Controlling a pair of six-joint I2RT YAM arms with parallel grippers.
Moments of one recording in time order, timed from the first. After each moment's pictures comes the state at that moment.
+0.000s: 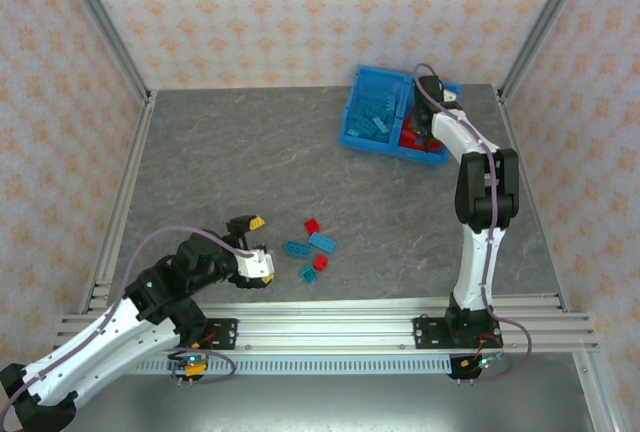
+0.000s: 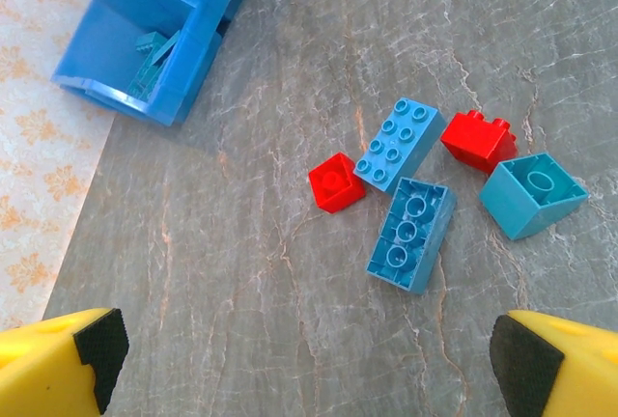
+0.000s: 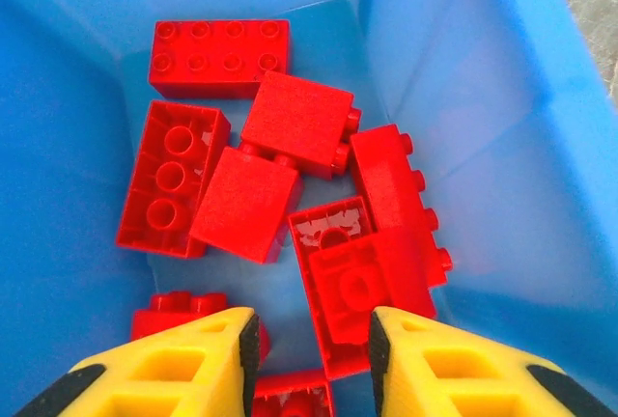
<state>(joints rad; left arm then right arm) -0.74 0.43 0.43 -0.53 0.02 0.80 0.12 2.09 1.70 -0.58 0.31 0.55</state>
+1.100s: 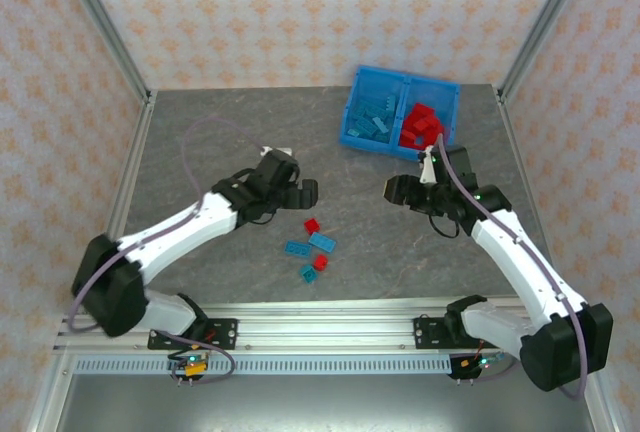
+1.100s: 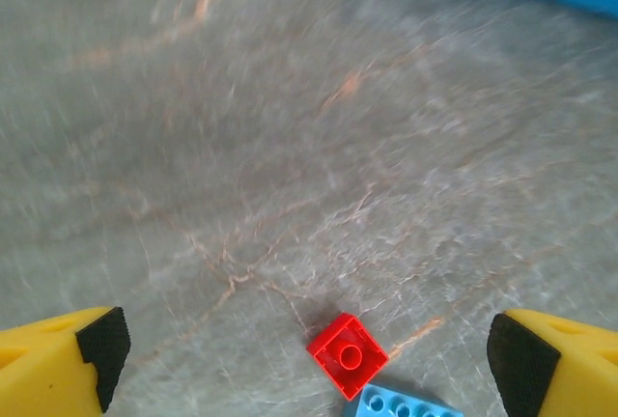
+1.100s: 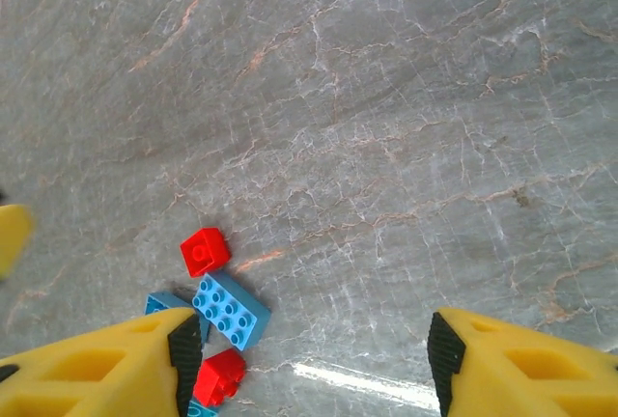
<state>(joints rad) -0.64 1.44 1.04 -0.53 -0.19 -0.63 0.30 1.07 0.92 -0.72 -0.28 0.52</state>
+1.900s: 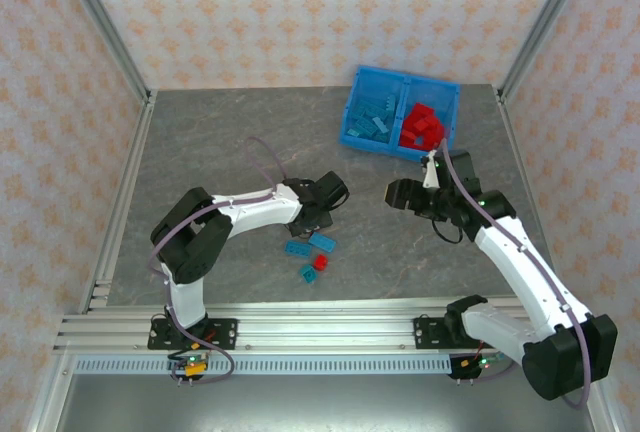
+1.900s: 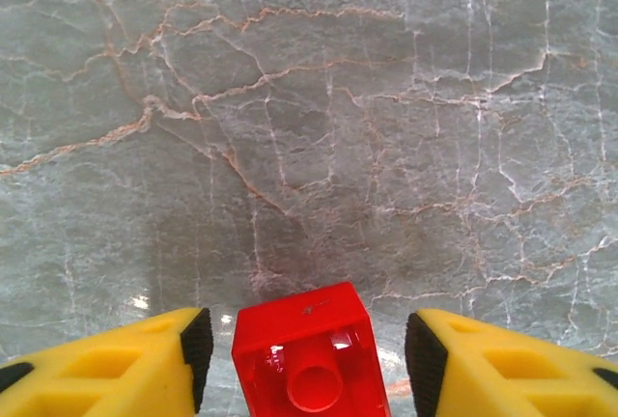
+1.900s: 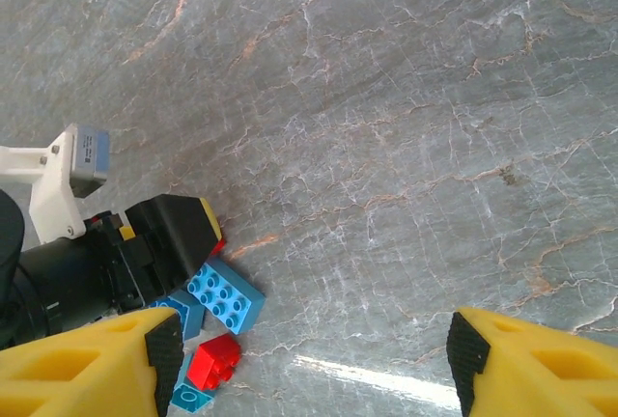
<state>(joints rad) -0.78 1.86 1.22 -0.70 -0.23 -1.17 0.30 1.02 0.90 -0.75 -0.28 0.52</state>
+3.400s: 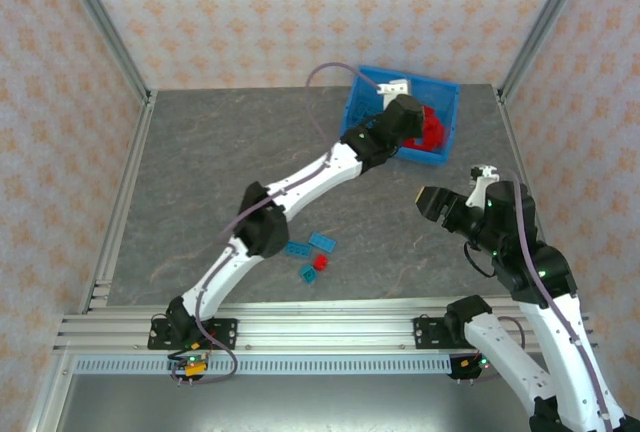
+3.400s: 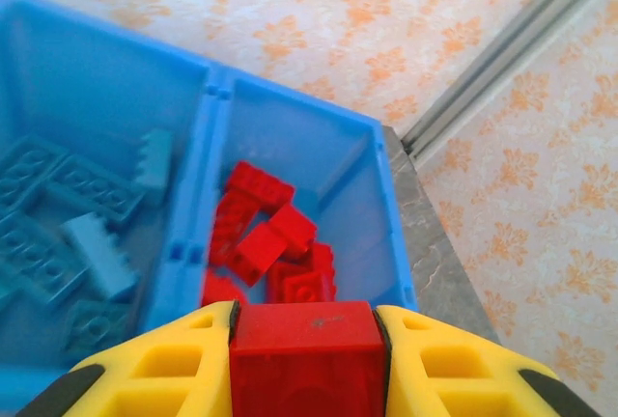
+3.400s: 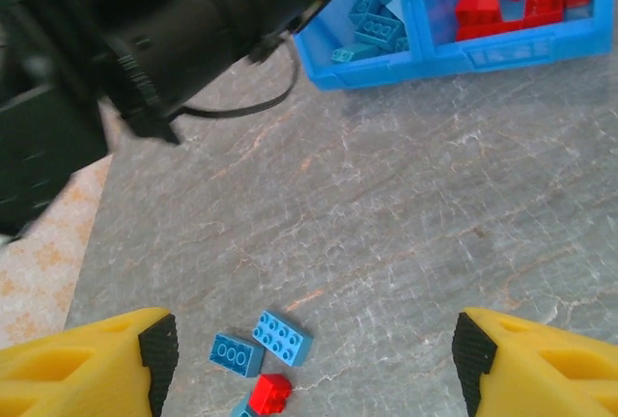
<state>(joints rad) -0.82 2.56 2.59 -0.42 -0.39 -0.63 0.31 0.61 0.98 -0.91 -0.13 0.62</state>
